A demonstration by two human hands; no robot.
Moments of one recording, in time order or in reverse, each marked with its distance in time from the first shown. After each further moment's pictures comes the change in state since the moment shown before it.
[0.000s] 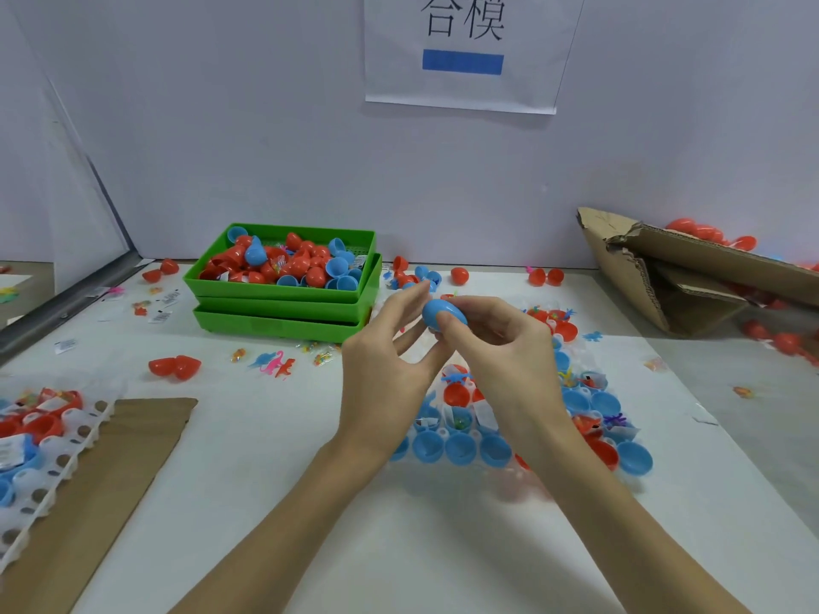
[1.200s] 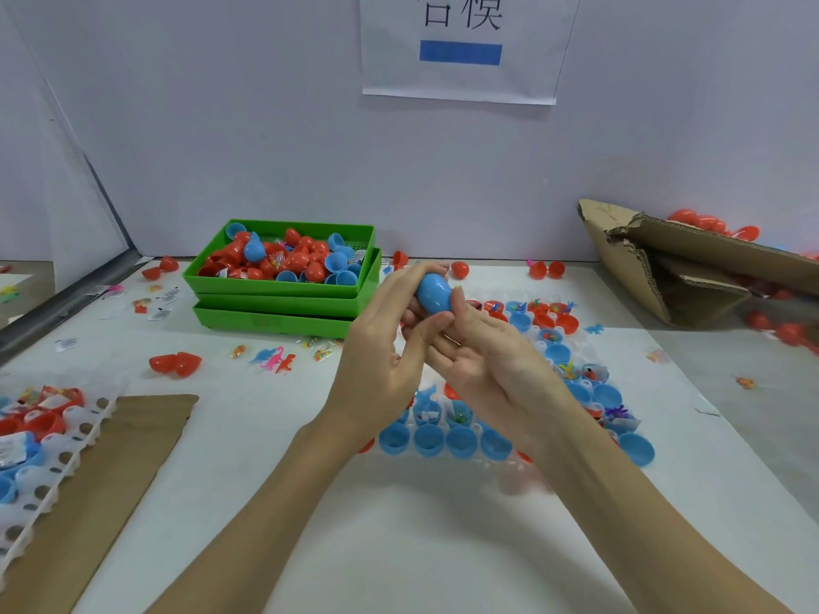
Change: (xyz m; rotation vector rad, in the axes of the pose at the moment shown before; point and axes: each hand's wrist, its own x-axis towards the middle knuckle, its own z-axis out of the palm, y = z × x) left_hand 0.014 0.000 -0.015 0.138 -0.157 0.295; right_hand 0.006 0.003 -0.001 0.835 -0.480 0.411
